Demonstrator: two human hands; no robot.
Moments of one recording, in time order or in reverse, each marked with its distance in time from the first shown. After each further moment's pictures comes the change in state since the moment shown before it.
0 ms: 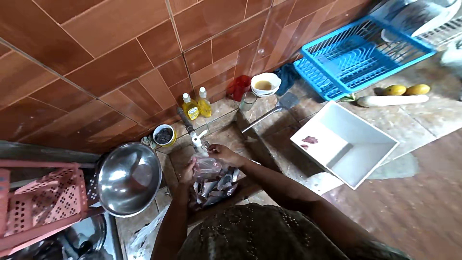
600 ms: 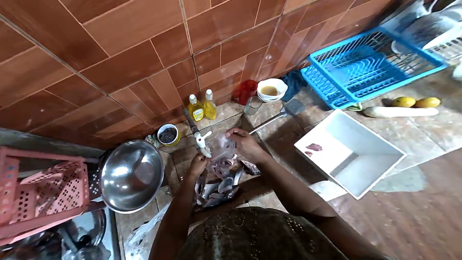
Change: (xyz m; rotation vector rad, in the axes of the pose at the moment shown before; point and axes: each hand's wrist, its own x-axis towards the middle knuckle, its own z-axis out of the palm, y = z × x) left_hand 0.031 0.013 0.033 0.777 -0.033 -0.055; right_hand -0.026 -0.021 -0.053 0.387 0.355 -0.268
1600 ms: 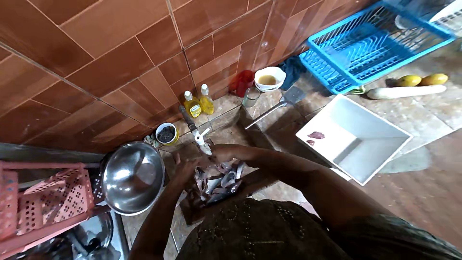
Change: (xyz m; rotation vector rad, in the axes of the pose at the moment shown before) left_hand -0.048 0.030 -0.064 1.264 -0.333 0.151; right_hand 0.030 0.028 0.052 -1.073 -0.882 -0.011
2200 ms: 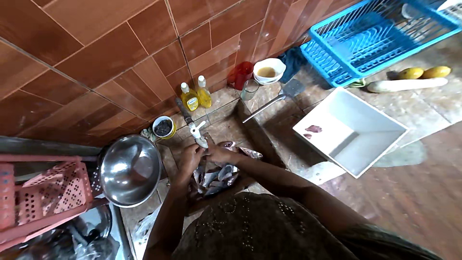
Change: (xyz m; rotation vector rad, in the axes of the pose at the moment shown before) left_hand -0.001 0.048 -0.027 -0.617 0.441 -0.117; right_hand -0.003 -0.019 0.049 0.590 0.403 0.073
